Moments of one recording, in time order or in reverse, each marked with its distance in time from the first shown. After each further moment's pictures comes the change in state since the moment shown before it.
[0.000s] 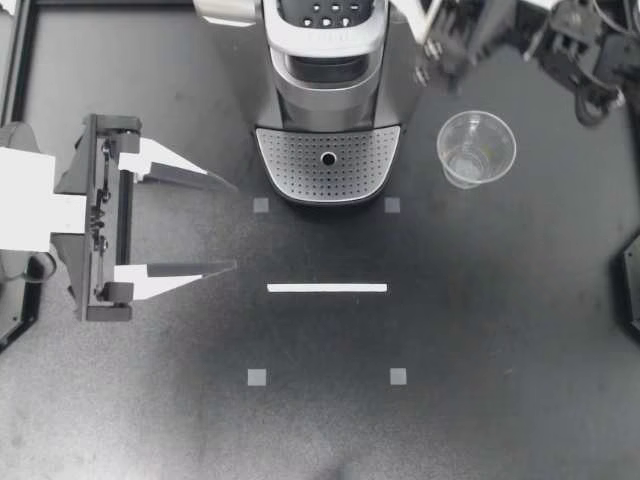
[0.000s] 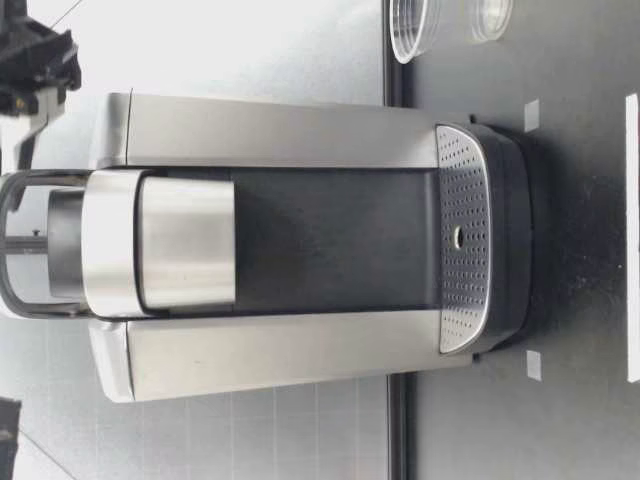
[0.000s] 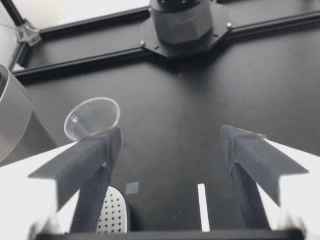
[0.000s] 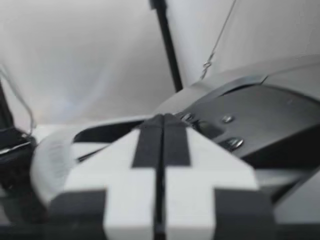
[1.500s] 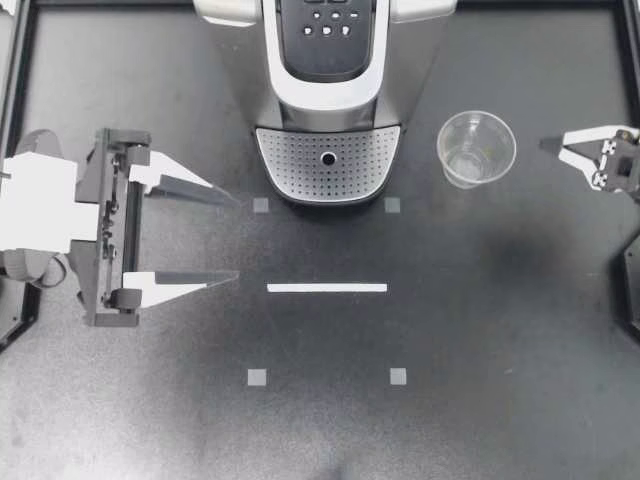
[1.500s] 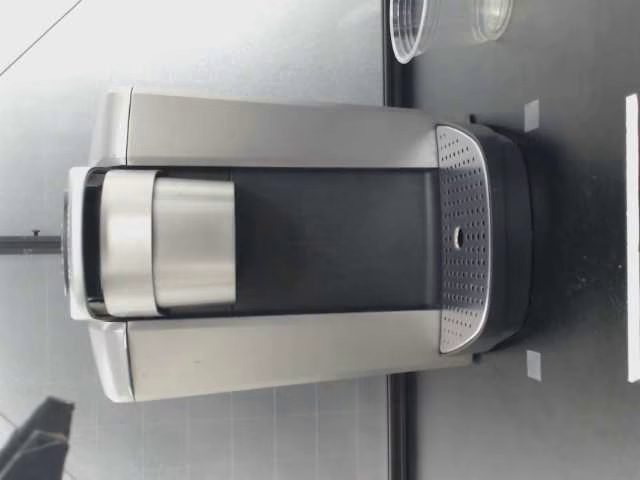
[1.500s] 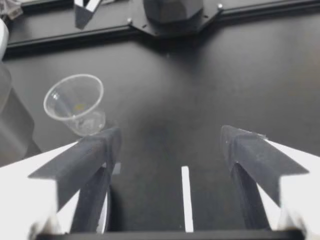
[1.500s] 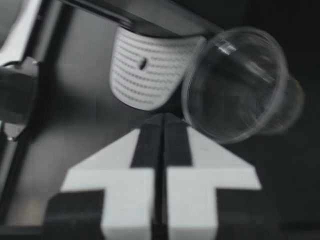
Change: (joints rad) left arm 0.002 0.020 0.040 -0.014 -0.015 -0.049; right arm -0.121 -0.676 0.680 0.181 0.561 0.545
